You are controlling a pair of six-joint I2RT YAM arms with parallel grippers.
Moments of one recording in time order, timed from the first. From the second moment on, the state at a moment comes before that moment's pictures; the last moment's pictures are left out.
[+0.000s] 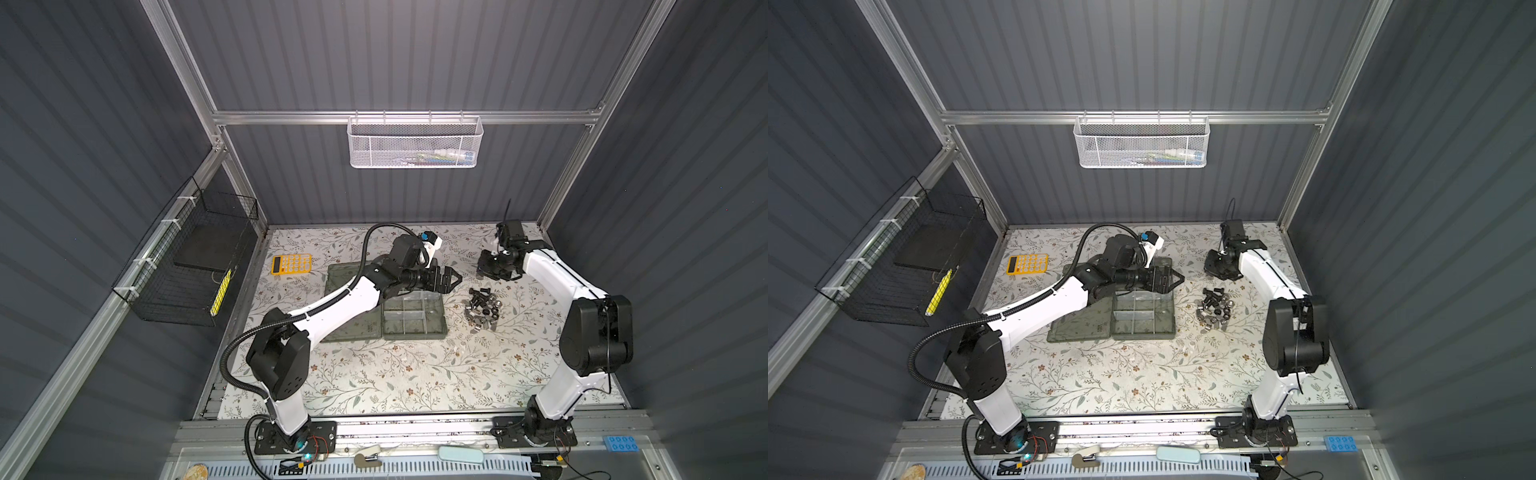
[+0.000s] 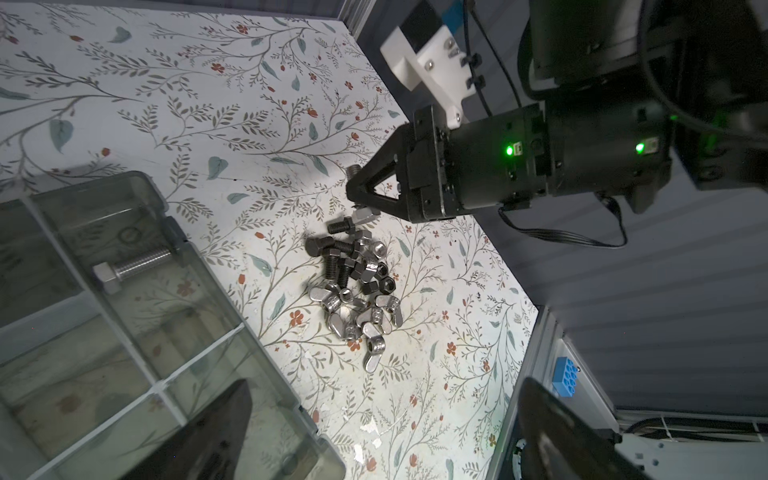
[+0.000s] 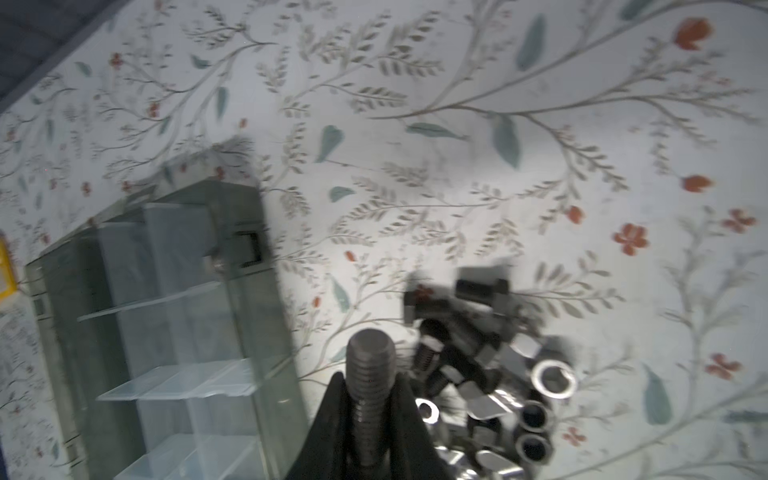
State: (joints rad) left arm -0.79 1.74 1.44 -0.25 0.36 -0.45; right arm 0.16 1.77 1.44 -0.72 -0.17 0.46
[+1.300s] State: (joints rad) left arm -0.65 1.32 0.98 -0.25 0.25 -0.48; right arm 0.41 2.19 1.74 -0.69 -0.22 0.58
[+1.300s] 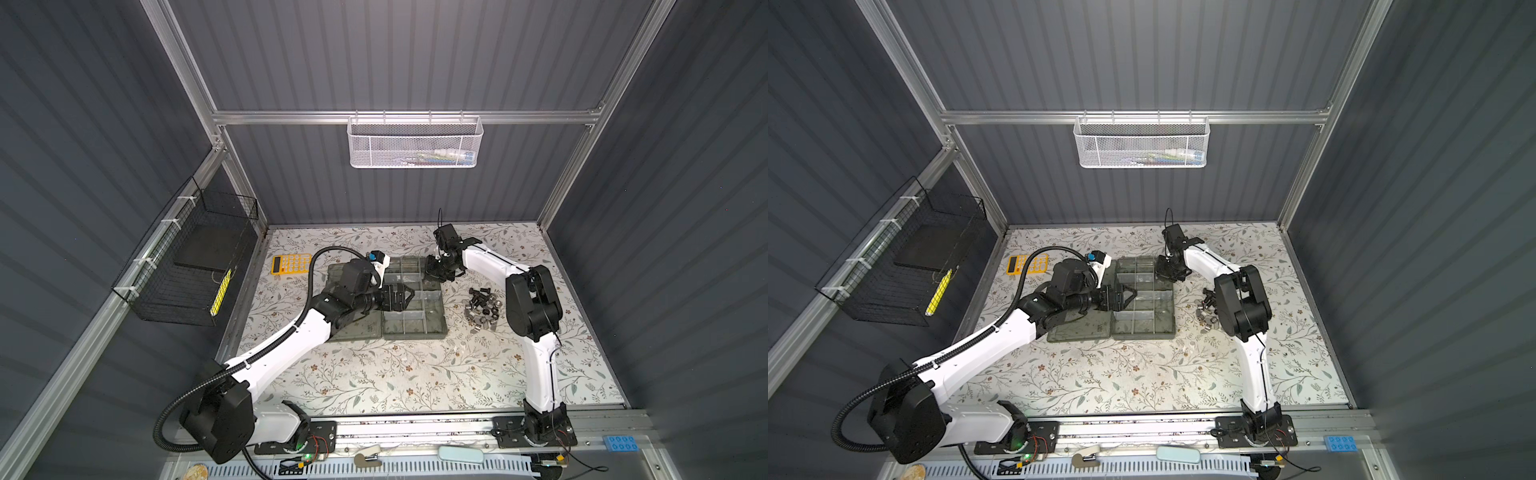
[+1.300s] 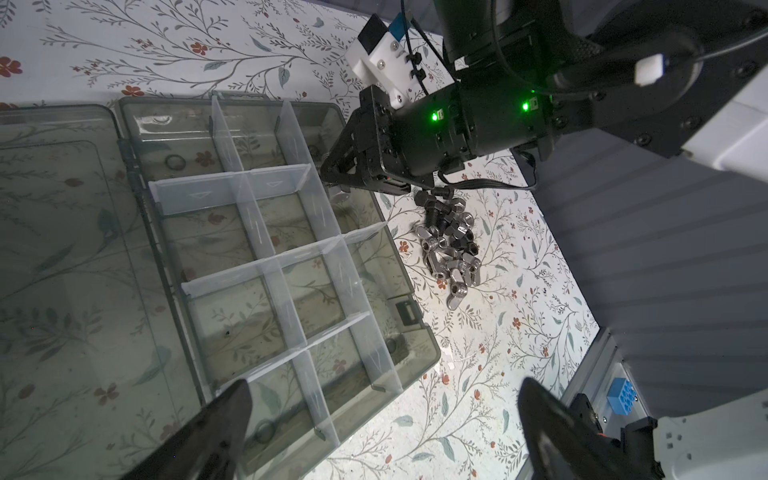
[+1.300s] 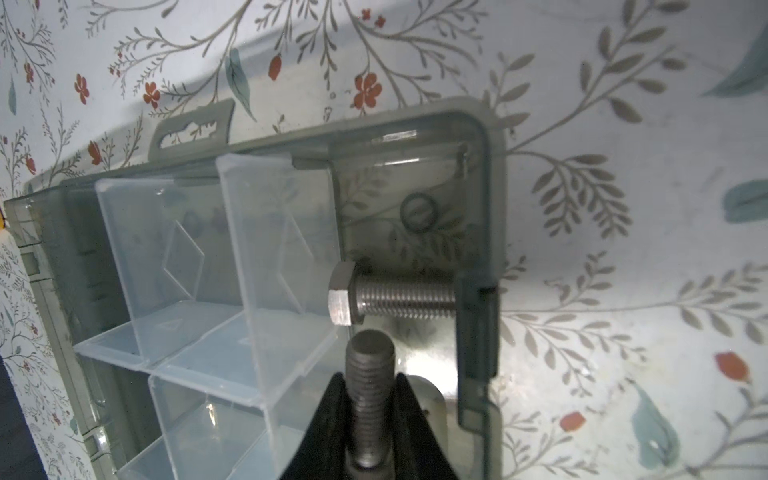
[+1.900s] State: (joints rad) left arm -0.66 1.19 0.93 -0.26 0.27 -0.56; right arm 0.42 2.01 1.72 -0.73 -0.16 0.56
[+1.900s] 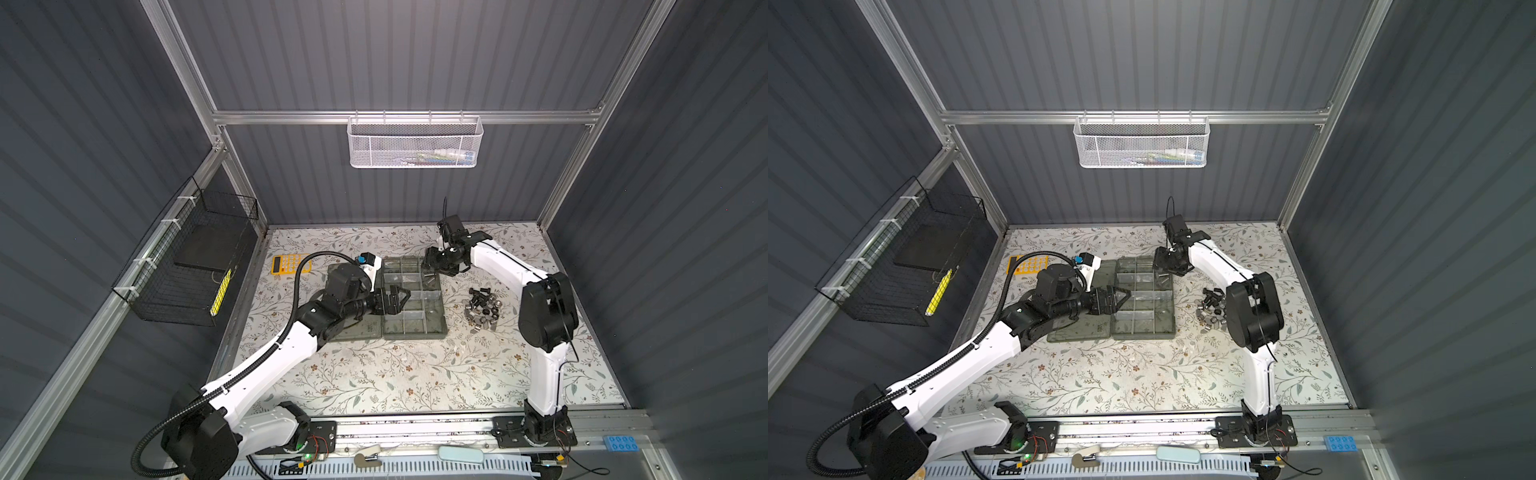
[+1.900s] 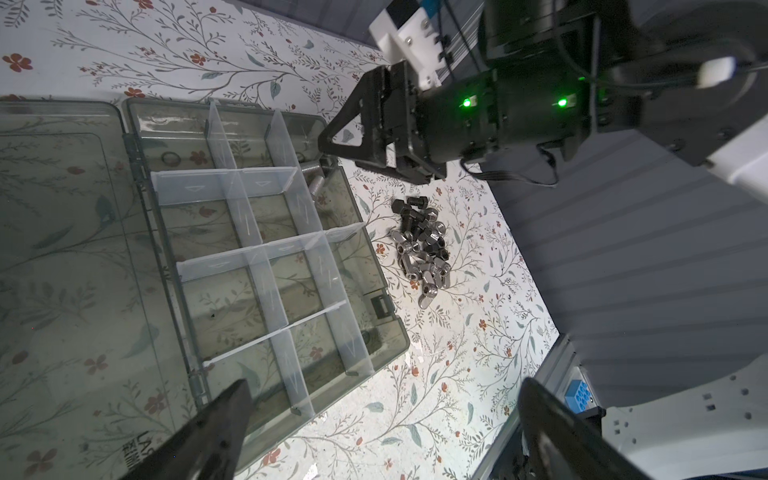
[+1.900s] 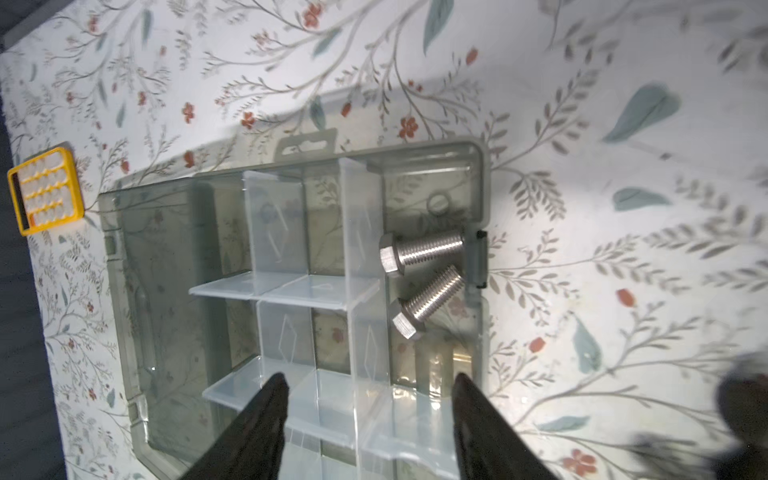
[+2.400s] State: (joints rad) left arm -0.77 1.24 0.98 -0.26 0.24 -0.57; right arm 0.38 1.69 1.39 -0.74 -0.02 0.50
